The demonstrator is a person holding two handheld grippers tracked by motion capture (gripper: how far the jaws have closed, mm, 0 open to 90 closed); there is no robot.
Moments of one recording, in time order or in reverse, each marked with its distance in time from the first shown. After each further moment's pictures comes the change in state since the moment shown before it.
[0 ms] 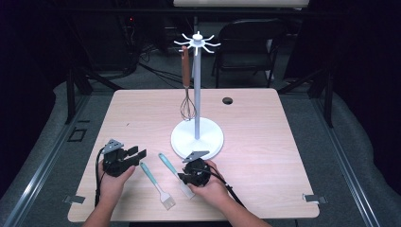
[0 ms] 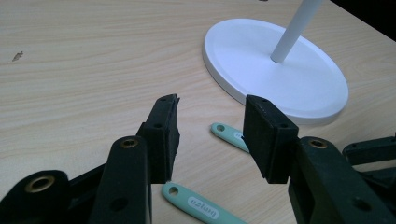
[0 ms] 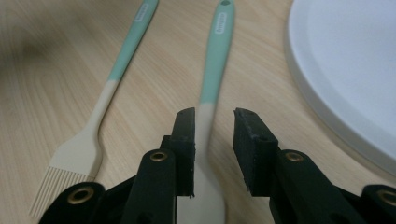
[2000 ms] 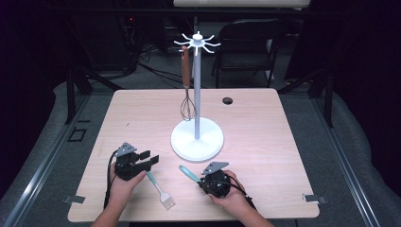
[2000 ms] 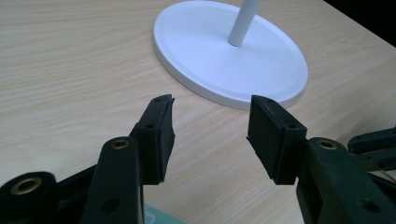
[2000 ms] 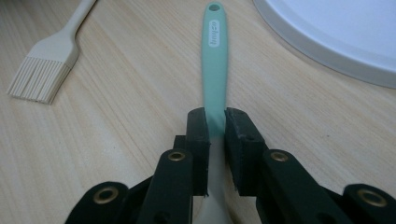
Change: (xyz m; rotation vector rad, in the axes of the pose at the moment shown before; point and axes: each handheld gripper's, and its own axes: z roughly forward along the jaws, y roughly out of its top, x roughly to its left) left arm -0.033 -0.006 0.017 0.047 -0.102 0.030; right arm -0.016 -0.051 -0.040 0.031 -0.056 -0.061
